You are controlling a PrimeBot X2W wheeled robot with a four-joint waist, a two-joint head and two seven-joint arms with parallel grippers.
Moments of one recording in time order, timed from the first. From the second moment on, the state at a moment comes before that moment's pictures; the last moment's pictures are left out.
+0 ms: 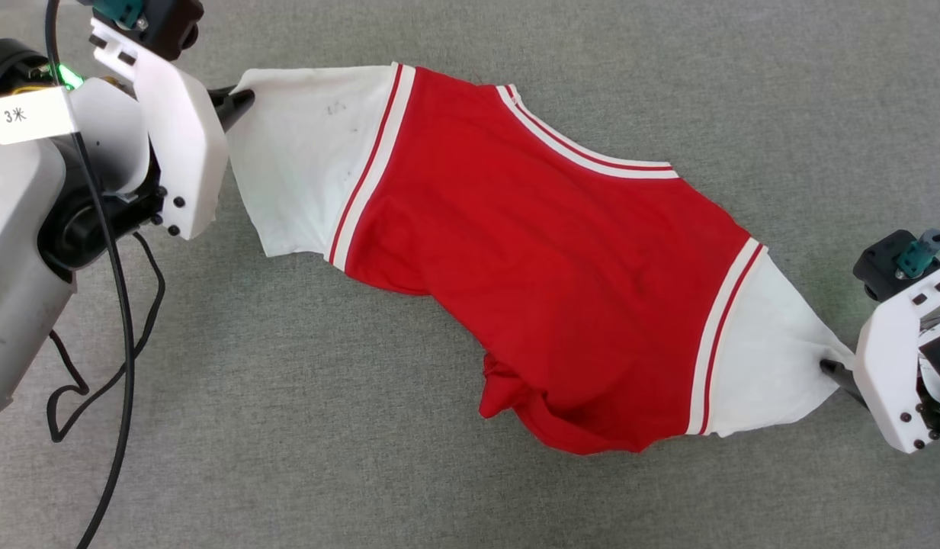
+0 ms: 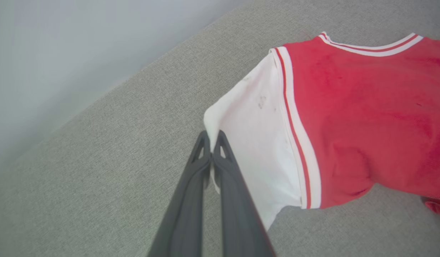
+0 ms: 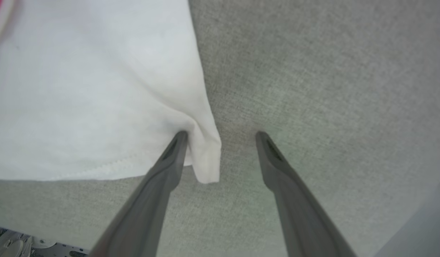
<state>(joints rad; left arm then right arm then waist) -1.08 0.74 -0.80 0.28 -0.86 -0.13 0.54 -0.45 -0.74 0.44 0.08 0.59 0.13 0.89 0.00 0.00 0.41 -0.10</state>
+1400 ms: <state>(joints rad) -1.10 0.84 -0.77 0.11 -0.85 -0.05 0.19 -0.66 -0.76 0.39 0.08 0.57 0.13 0.38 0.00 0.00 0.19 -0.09</state>
